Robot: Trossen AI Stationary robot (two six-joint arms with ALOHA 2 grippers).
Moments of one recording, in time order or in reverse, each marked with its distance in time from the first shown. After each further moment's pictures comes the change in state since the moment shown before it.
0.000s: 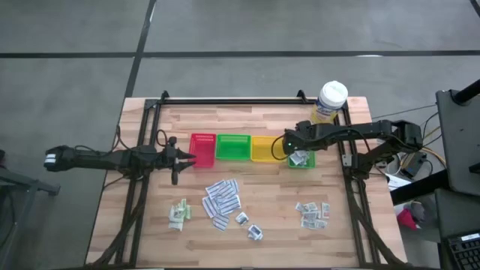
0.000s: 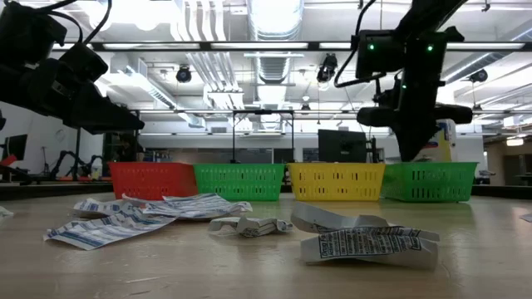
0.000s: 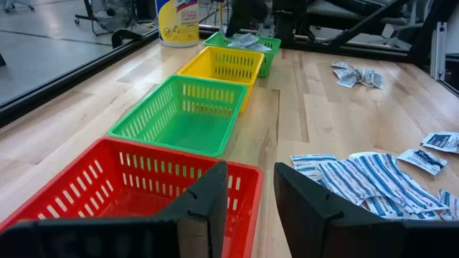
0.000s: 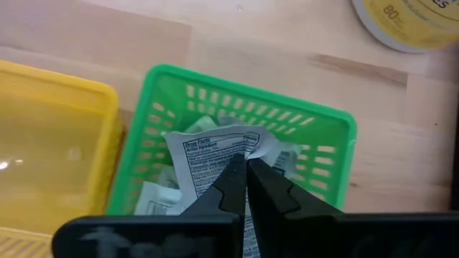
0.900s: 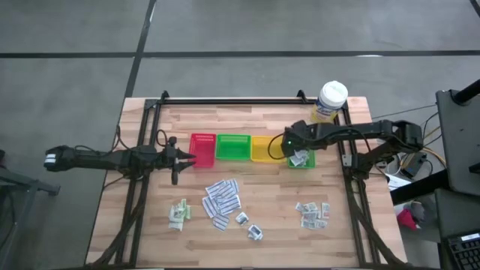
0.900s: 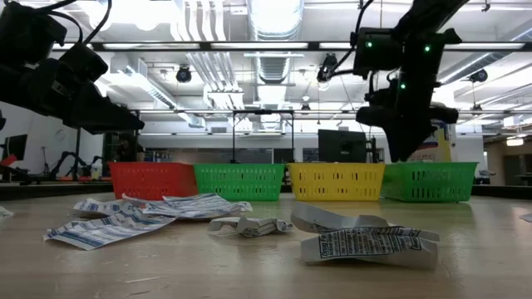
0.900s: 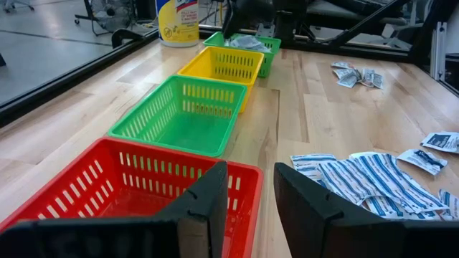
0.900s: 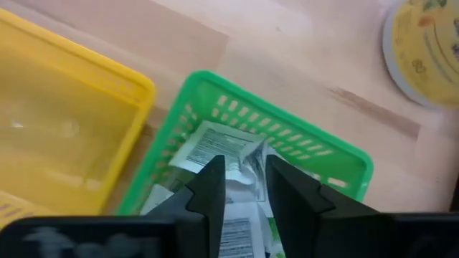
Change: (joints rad) left arm 0.000 0.000 0.000 0.000 0.000 0.000; right arm -0.008 -0.011 0.001 0.066 -0.006 -0.252
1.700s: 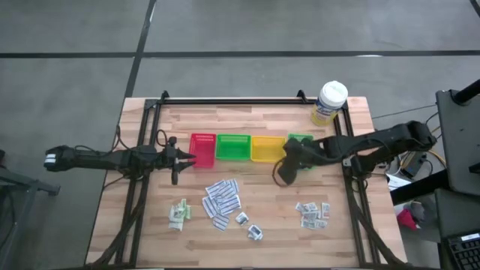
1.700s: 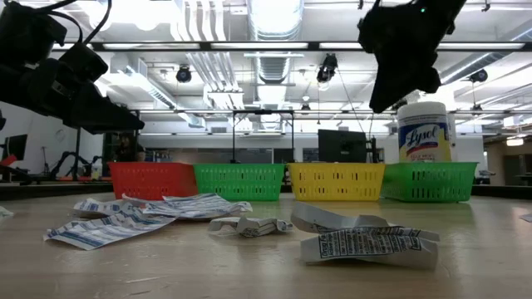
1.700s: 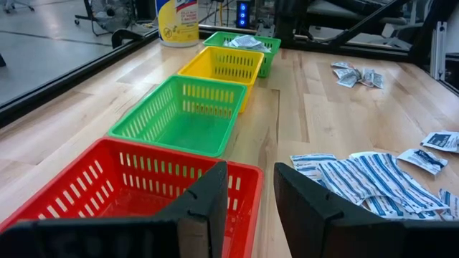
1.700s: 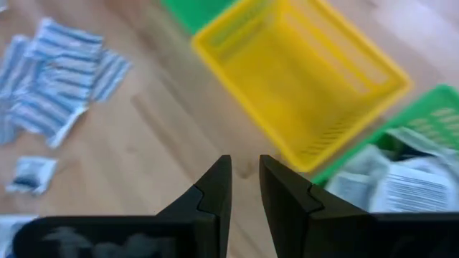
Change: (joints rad) left arm 0.000 0.000 0.000 0.000 0.000 0.002; right arm 0.347 -0.125 0.093 0.114 -0.137 -0.113
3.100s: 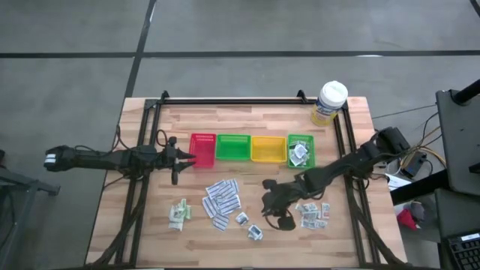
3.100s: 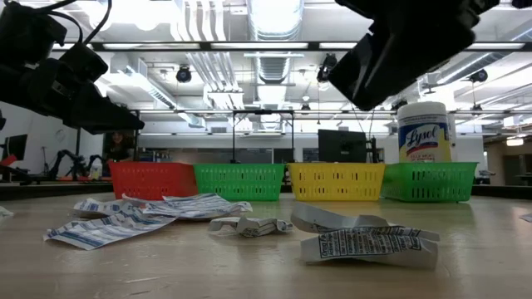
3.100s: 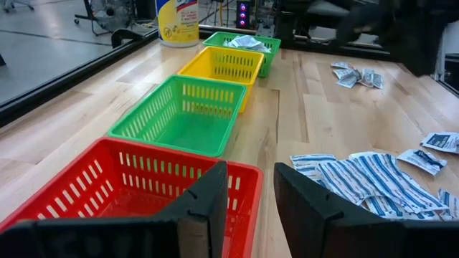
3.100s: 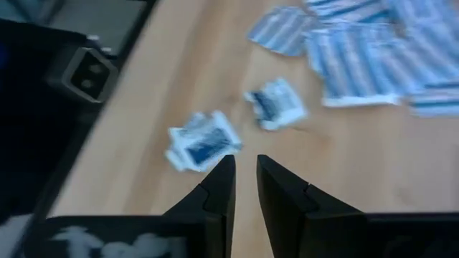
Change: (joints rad) left arm 0.000 0.000 0.000 0.000 0.001 -0.002; right arm 0.254 0.350 -0.001 0.627 -0.405 -0.578
